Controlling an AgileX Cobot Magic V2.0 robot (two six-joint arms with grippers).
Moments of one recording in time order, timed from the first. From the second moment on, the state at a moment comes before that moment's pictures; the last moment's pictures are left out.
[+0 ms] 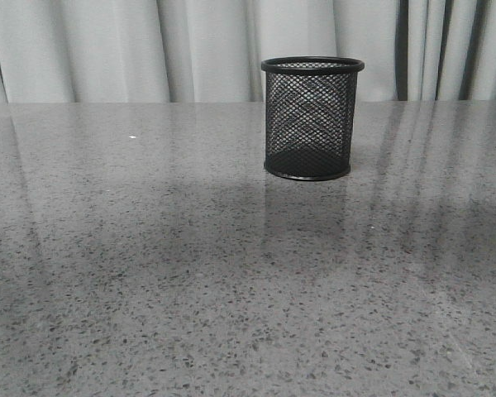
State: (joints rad) left arm -0.92 1.32 -1.68 0.12 1.19 0.88; right arm 0.13 0.85 -1.01 1.19 0.86 -0.55
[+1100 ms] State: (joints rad) left arm -0.94 1.38 -1.69 0.07 1.08 0.85; right arm 0.13 1.08 -1.08 1.34 0.98 -0.73
